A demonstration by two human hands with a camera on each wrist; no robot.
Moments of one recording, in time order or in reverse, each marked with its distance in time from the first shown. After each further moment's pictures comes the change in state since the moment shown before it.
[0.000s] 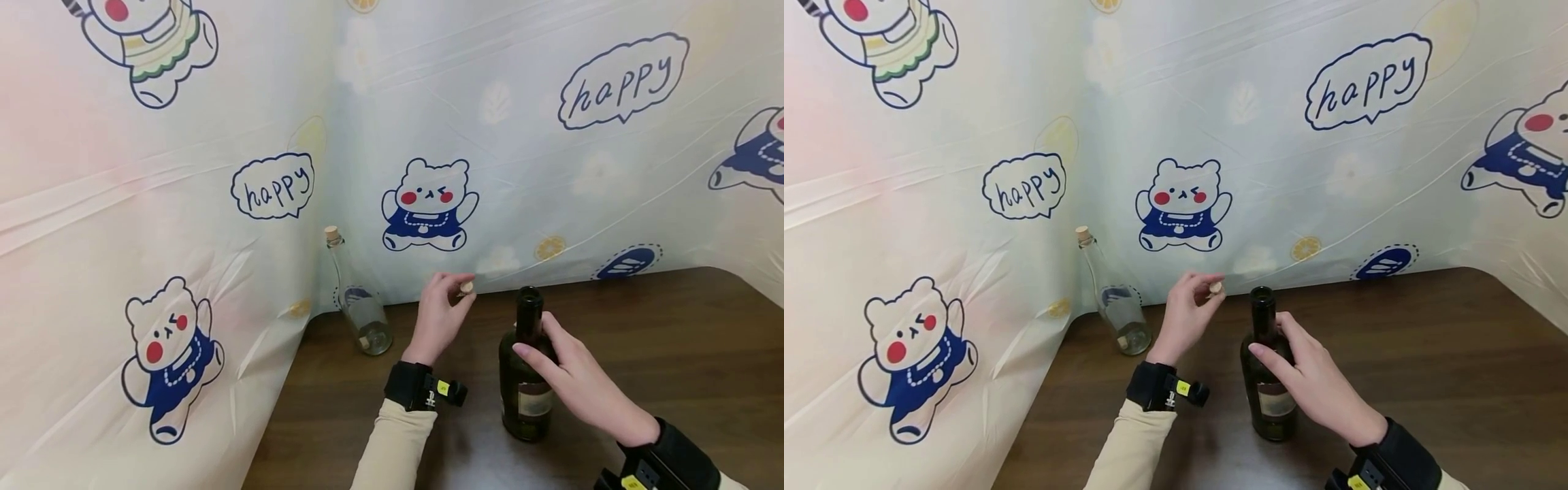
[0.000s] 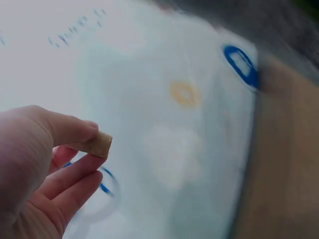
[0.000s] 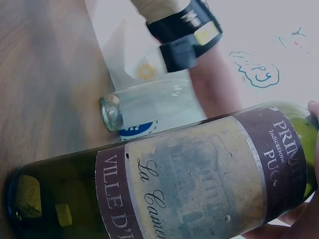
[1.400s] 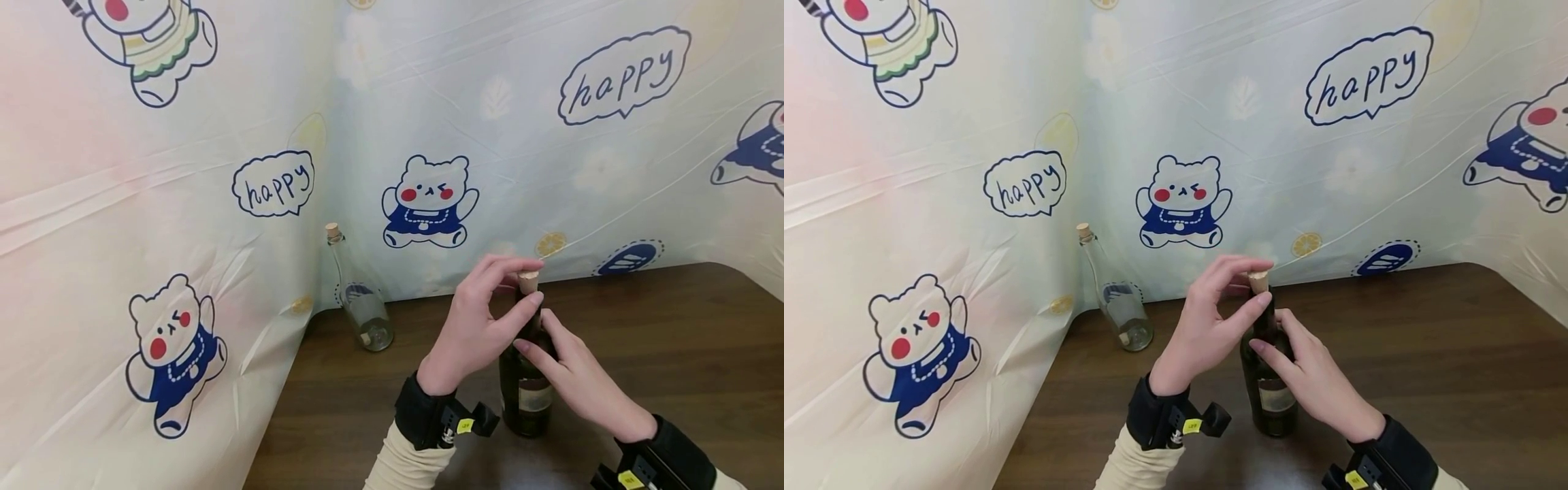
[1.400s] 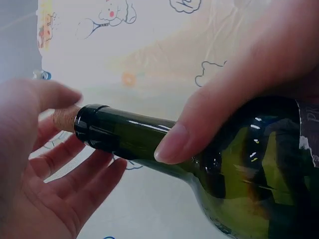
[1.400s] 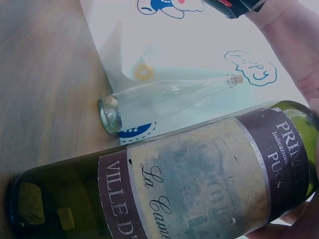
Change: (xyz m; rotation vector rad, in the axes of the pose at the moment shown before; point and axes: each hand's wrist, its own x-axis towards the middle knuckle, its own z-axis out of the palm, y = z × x) left_hand -0.016 0.118 -0.019 -0.287 -0.127 0.432; right_hand -0.001 0.002 0.000 0.002 0.023 -0.056
